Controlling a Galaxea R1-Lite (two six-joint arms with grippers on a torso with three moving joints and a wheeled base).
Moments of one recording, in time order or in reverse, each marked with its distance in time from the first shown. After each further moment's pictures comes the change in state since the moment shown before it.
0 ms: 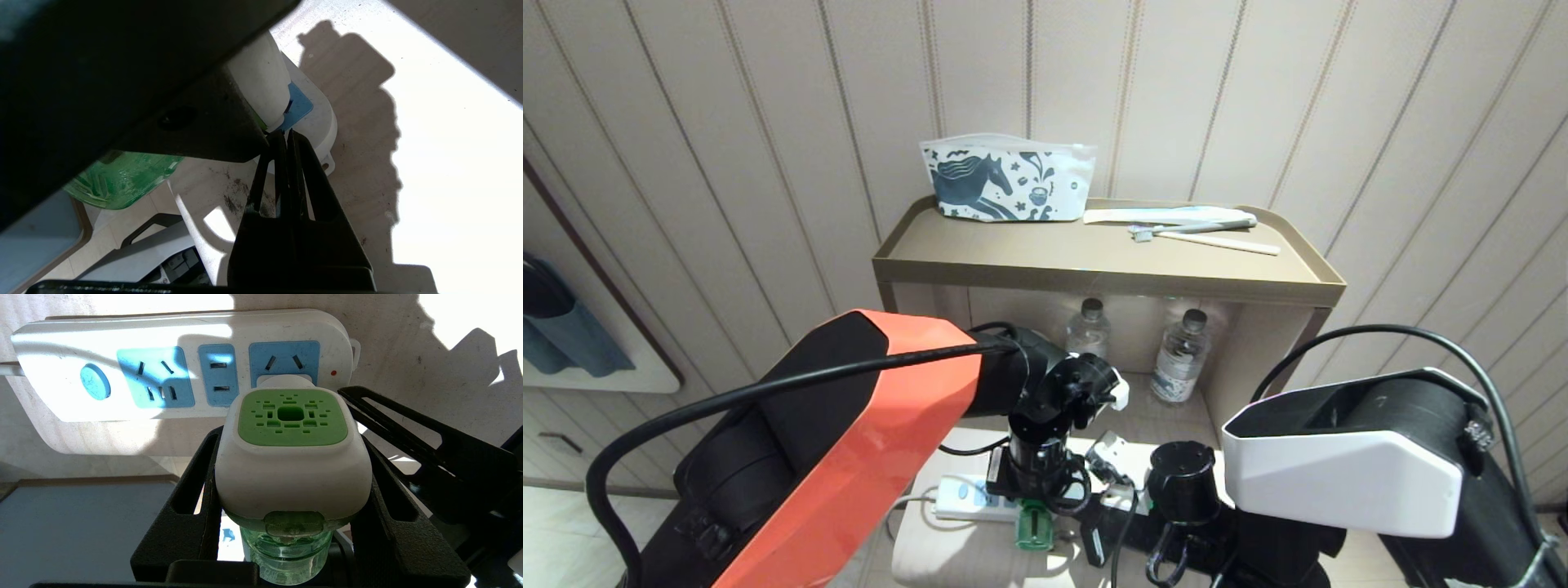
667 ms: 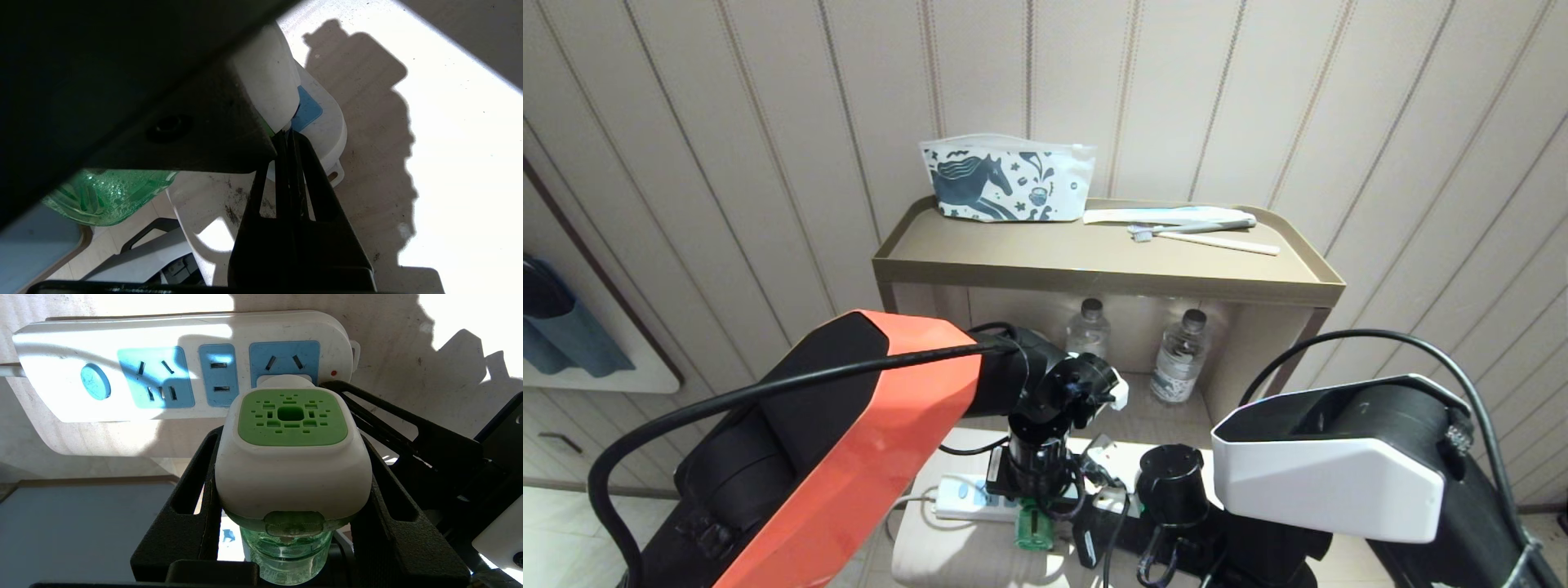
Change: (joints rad) left arm 0.001 0.003 -0.001 -0.006 -0.001 0.000; right arm 0.017 0.028 -0.037 0.038 -0.008 0.001
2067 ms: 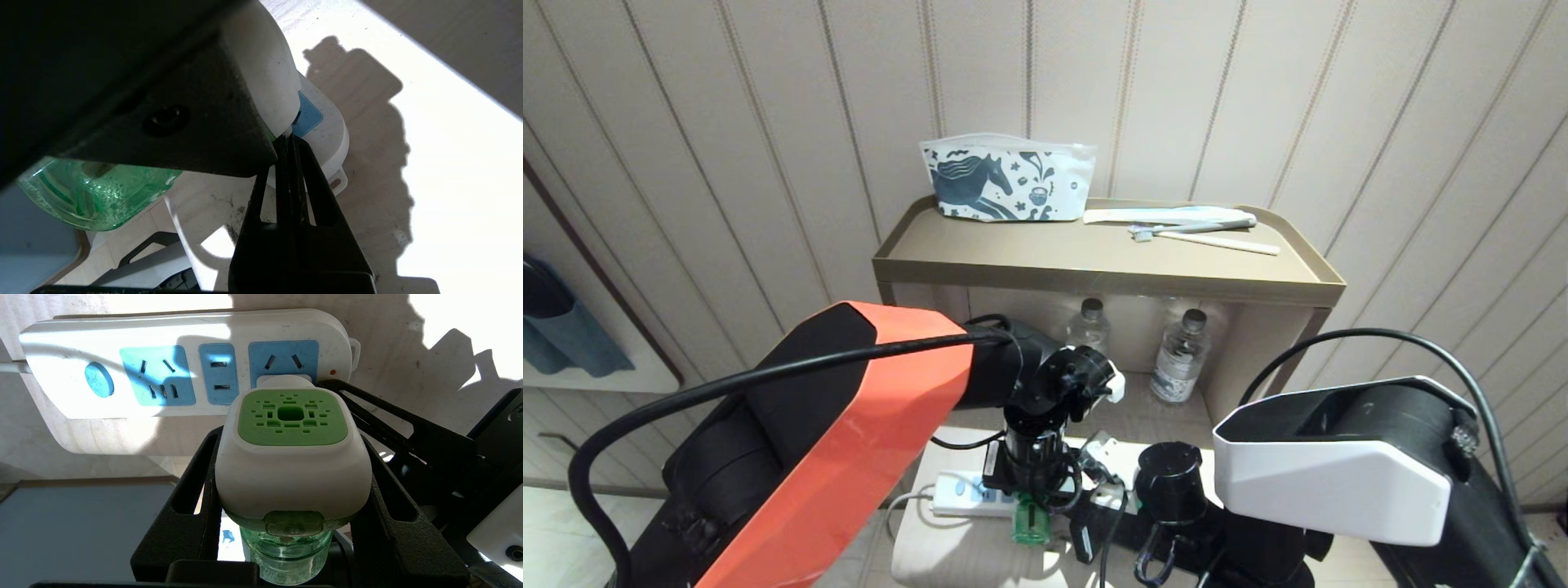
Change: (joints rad) left arm 0.001 -0.032 0.001 0.008 0.000 0.005; right arm 0.001 0.001 -0.002 0.013 0.000 0.000
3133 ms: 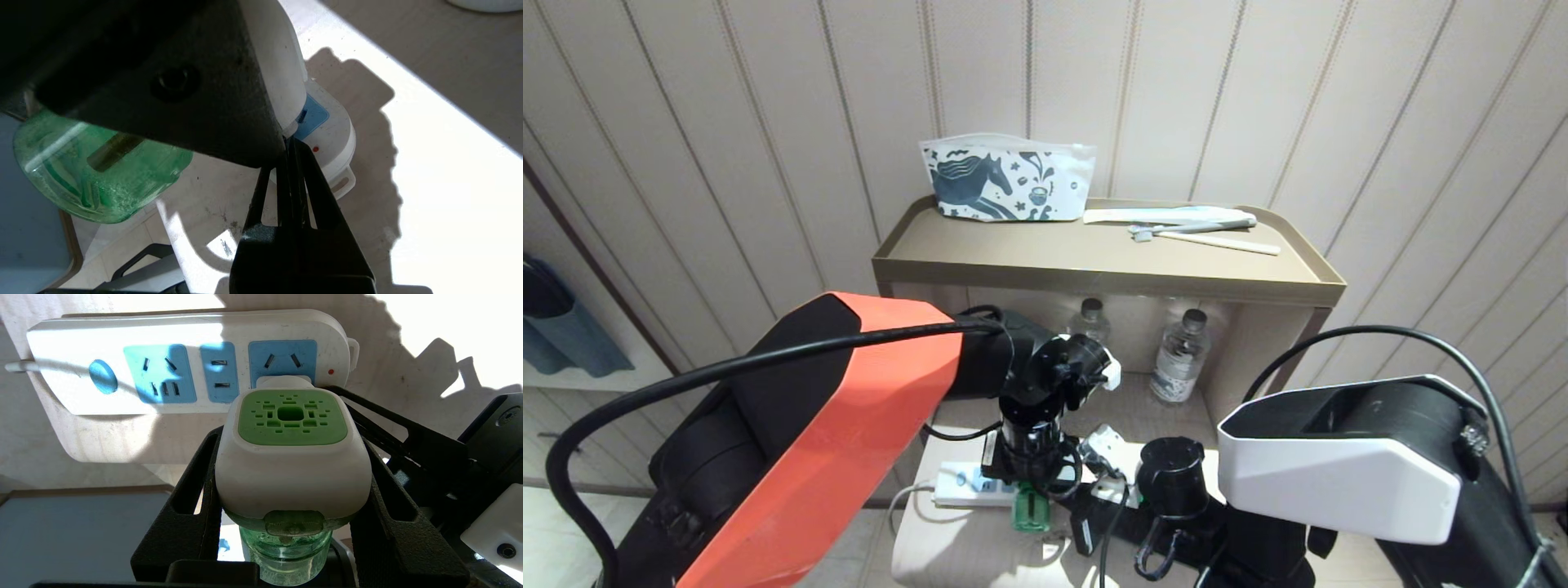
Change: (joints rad) left arm 0.011 -0.025 -0.003 -0.021 0.001 0.008; right arm -0.008 -0.005 0.015 0.002 0.001 -0.008
